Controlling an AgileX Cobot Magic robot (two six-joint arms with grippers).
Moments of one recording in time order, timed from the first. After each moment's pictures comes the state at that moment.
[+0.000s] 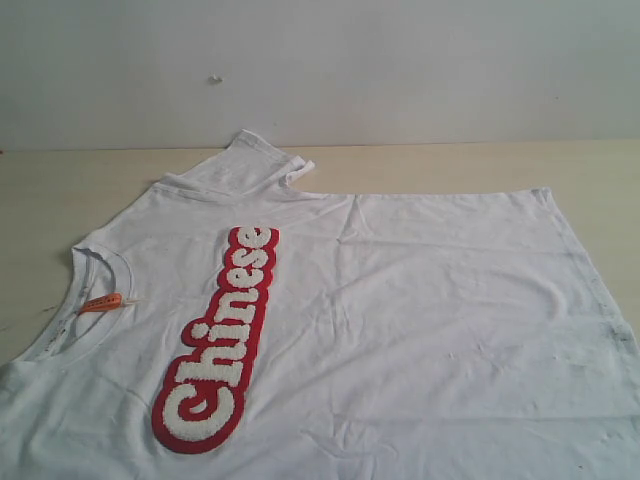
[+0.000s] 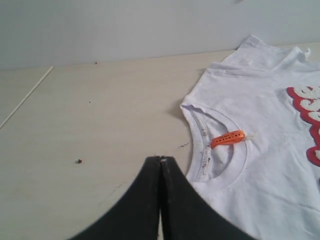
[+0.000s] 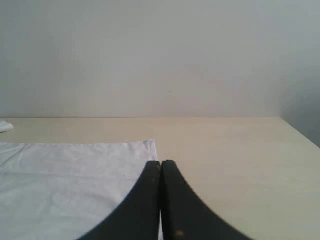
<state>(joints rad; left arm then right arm) -0.02 0.01 0.00 0.13 0.34 -0.01 -0.22 0.01 0.00 -0.02 0.17 -0.01</state>
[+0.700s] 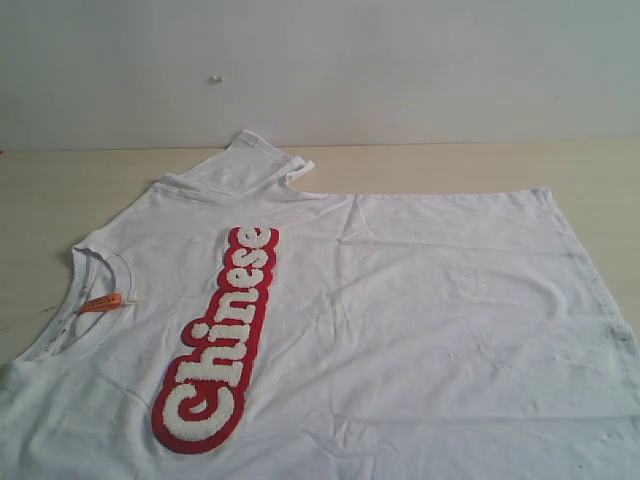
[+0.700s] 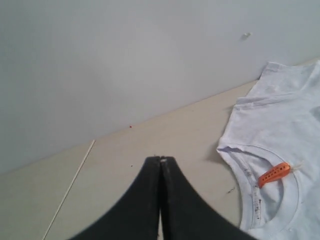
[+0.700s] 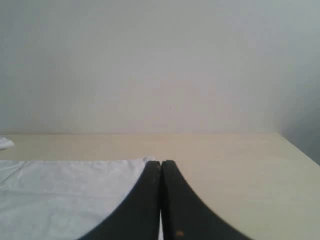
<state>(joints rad) -0.02 0.01 0.00 0.36 0.16 0.05 -0.22 0.01 0.00 -0.02 0.10 -0.01</state>
